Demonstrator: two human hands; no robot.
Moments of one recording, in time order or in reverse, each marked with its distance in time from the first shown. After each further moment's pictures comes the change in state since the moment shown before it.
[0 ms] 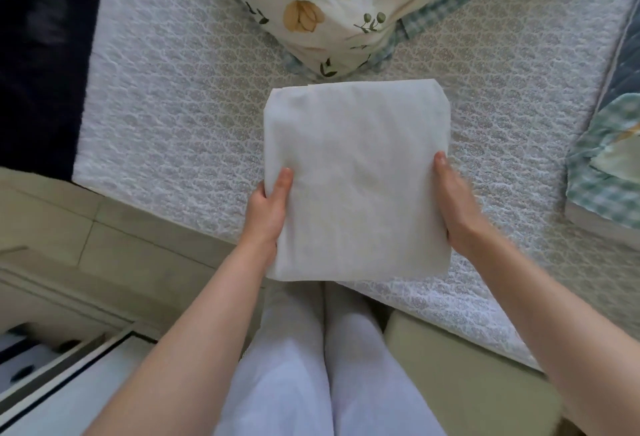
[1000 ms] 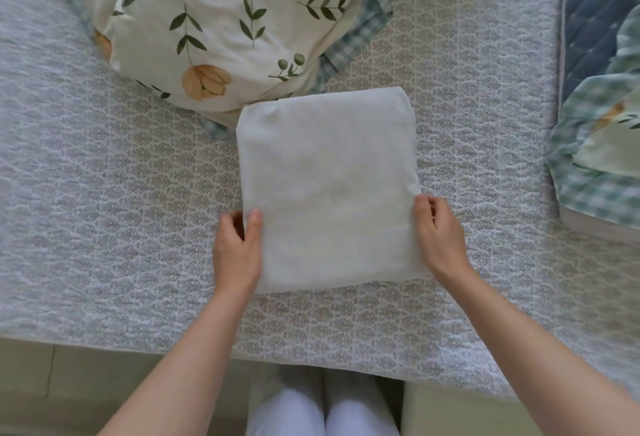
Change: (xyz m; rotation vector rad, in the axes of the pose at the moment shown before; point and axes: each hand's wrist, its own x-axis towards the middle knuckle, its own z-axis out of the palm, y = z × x) left_hand 0.104 -0.006 0.055 0.631 0.015 0.306; right_hand 0.086 0.064 -0.018 -0.223 0.386 -0.135
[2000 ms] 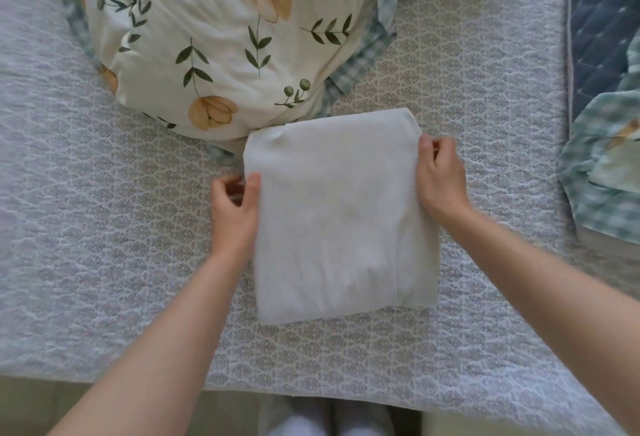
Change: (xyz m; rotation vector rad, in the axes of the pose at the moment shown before) left_hand 0.068 0.060 -0.008 -0.218 0.016 0.063; right_hand 0.087 -0.079 0.001 0.040 0.155 -0.066
